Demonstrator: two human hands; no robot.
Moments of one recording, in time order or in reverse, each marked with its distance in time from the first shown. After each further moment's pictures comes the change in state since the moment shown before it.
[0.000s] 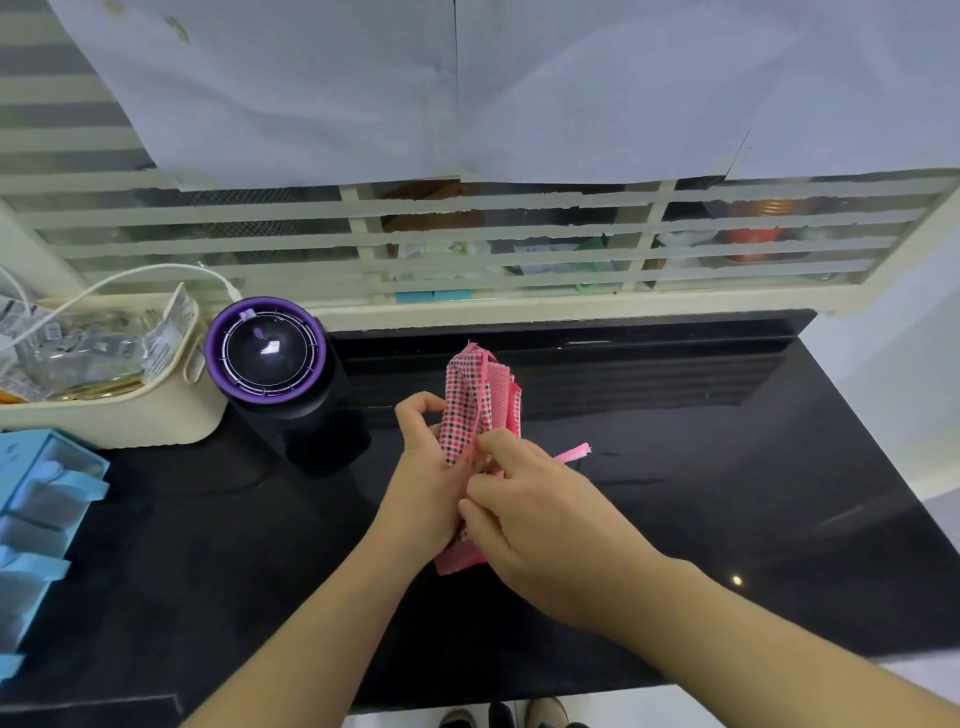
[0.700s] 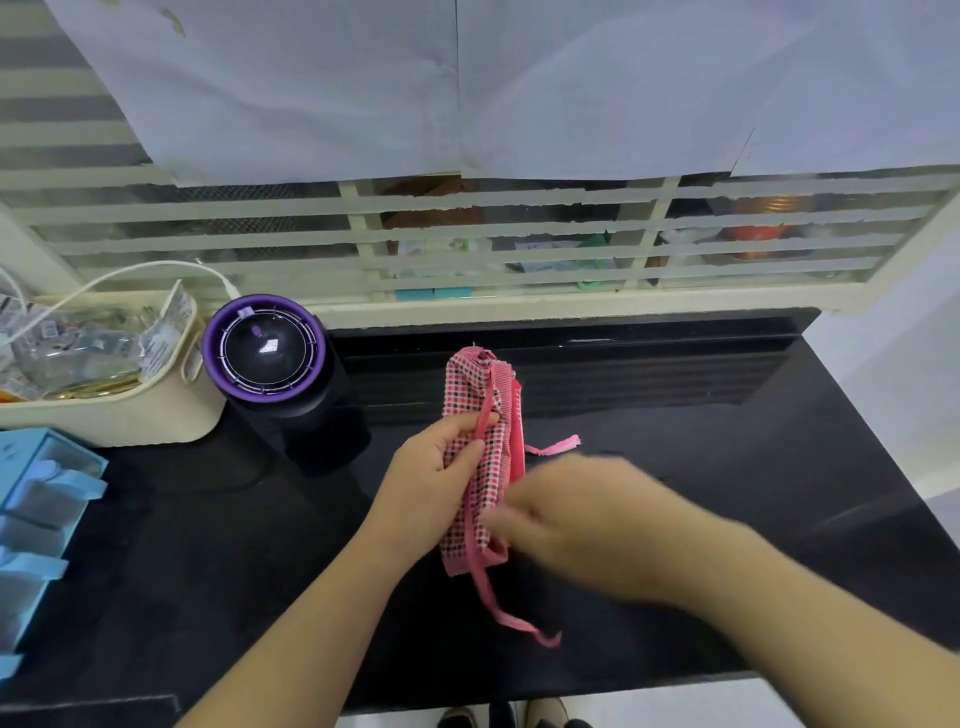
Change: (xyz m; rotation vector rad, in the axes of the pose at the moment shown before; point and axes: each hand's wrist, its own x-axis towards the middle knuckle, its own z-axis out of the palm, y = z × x) left_hand 0.002 0.002 -0.007 0.197 -0.105 0.105; right_hand 0.002 0.008 -0.035 -0.126 -0.272 0.042
